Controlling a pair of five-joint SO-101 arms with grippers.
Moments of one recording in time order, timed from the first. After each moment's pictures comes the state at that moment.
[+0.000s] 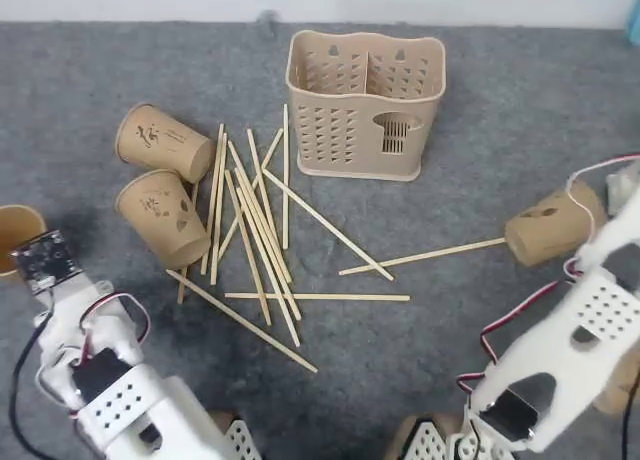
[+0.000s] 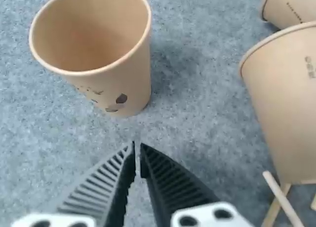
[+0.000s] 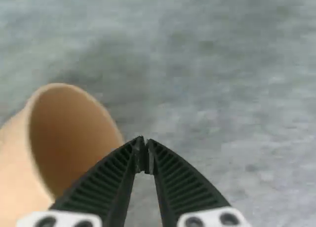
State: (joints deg) left arm -48.4 -75.5 88.0 44.9 -5.1; right arm 32.5 47.5 -51.5 91.0 33.5
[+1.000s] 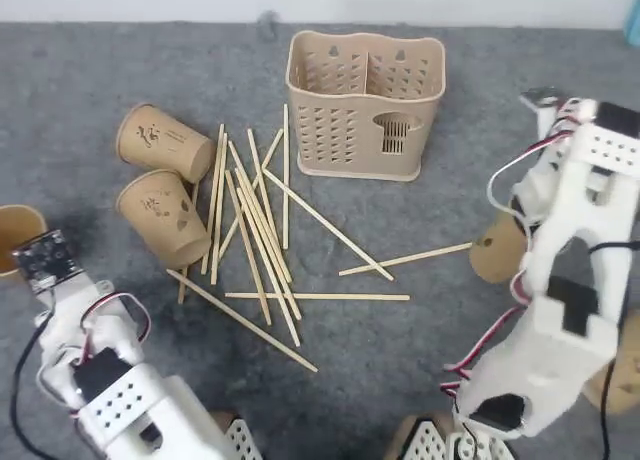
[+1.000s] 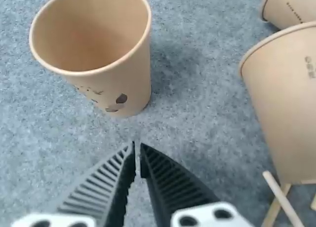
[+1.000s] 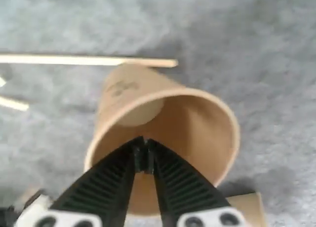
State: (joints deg) left arm -48.4 -75.5 88.0 44.9 -5.1; right arm 14.9 15.0 -14.0 100.6 33.2
